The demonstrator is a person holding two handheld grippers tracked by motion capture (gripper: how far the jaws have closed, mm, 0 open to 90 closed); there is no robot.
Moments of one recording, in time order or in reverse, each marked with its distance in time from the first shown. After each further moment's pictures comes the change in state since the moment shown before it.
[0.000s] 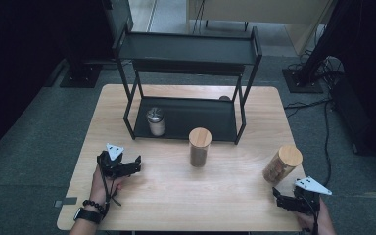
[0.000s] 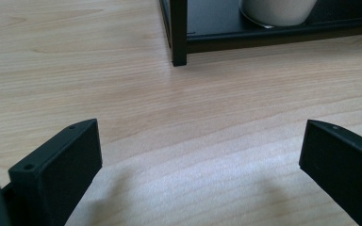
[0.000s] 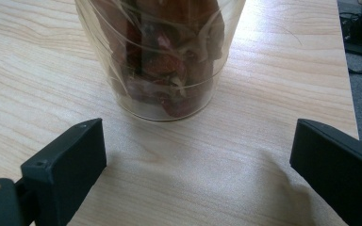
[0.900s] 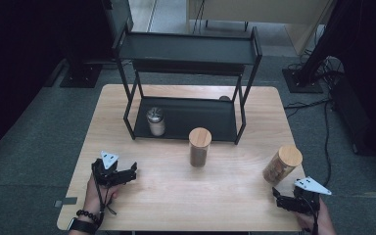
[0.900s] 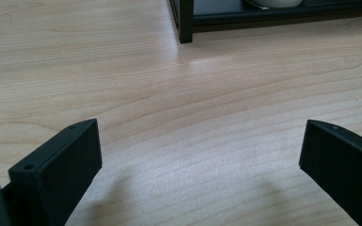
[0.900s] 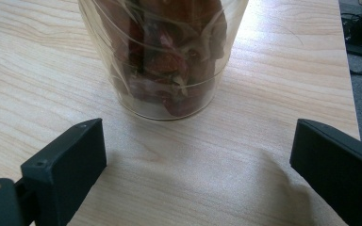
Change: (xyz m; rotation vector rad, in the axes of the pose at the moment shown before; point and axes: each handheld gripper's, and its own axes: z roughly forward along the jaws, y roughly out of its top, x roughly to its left) left arm 0.006 -0.016 -0.021 -0.001 -0.001 -0.006; right arm 0.000 0.000 0.000 0.003 0.002 -0.009
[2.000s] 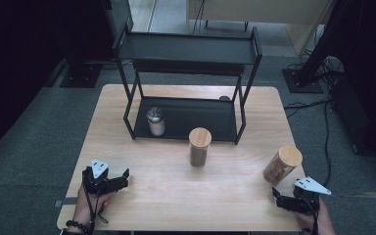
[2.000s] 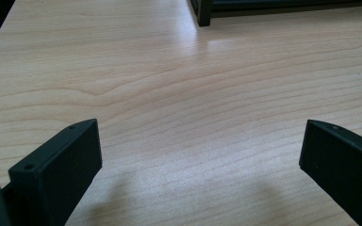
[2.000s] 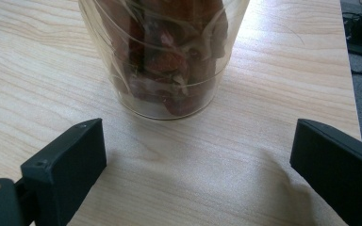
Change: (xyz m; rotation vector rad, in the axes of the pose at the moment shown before) left arm 0.015 -0.017 -0.023 -0.012 0.001 -0.013; right arm 0.000 0.000 0.000 0.003 0.000 -0.001
